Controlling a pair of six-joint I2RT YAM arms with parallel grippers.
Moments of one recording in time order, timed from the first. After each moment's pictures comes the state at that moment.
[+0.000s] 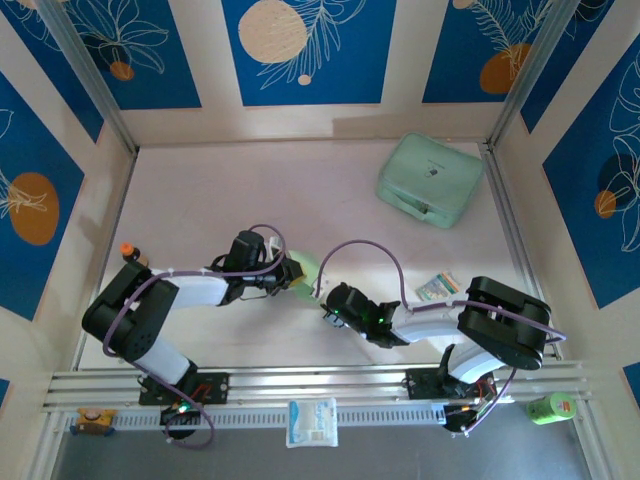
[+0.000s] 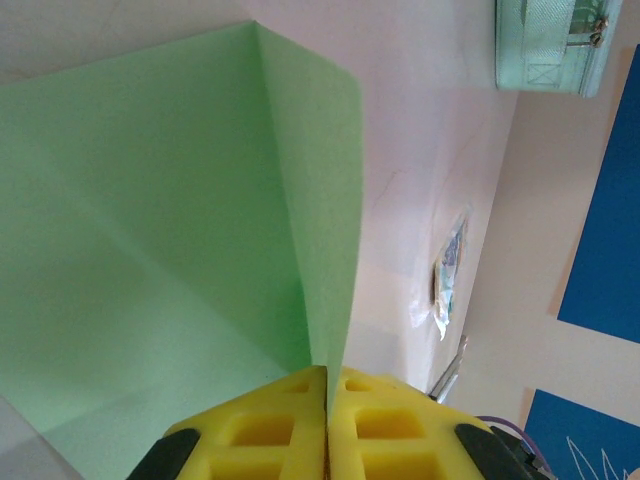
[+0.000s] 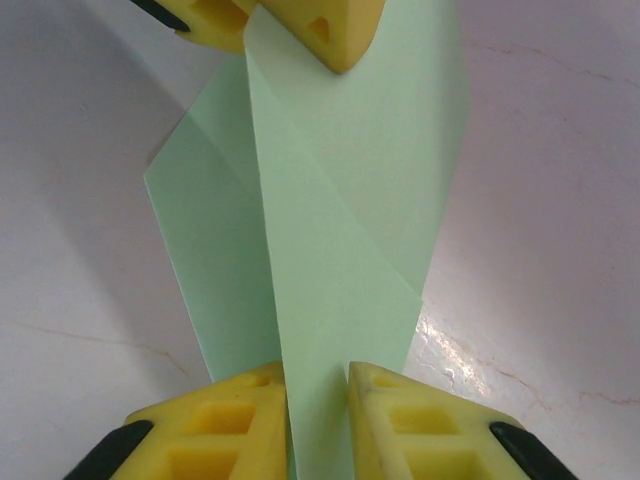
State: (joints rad) left arm -0.55 1.56 0.55 0.35 0.58 -1.15; right arm 1.10 1.48 0.45 0.26 0.40 -0.04
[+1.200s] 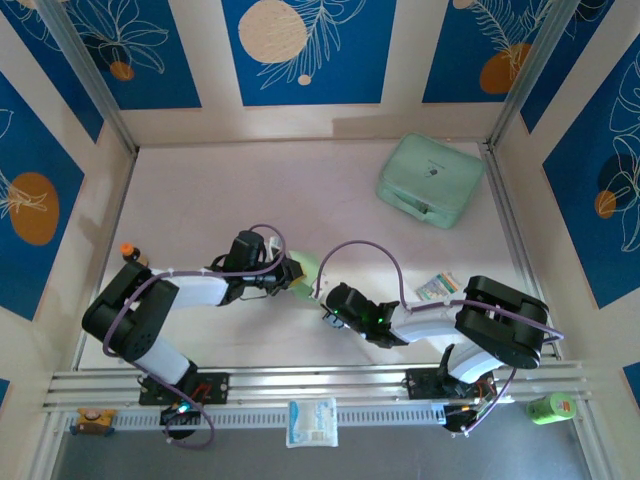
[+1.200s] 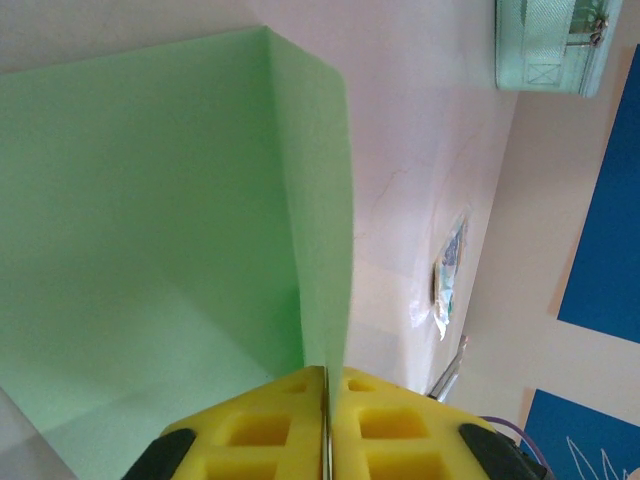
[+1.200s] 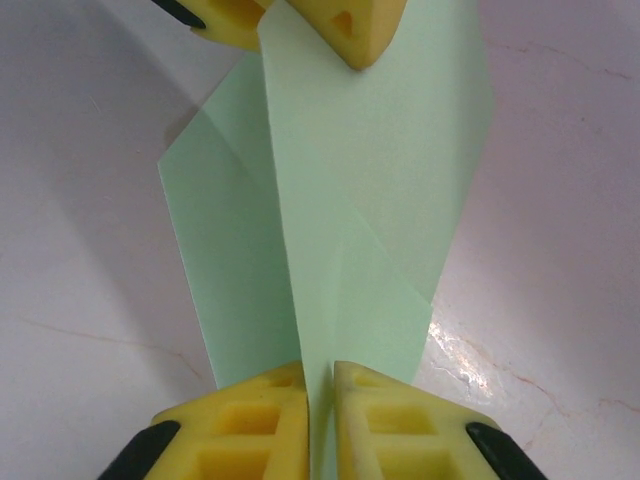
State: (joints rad) left arm -0.55 1.56 0.55 0.35 0.58 -1.15; right arm 1.10 1.49 0.45 0.27 0.38 -0.04
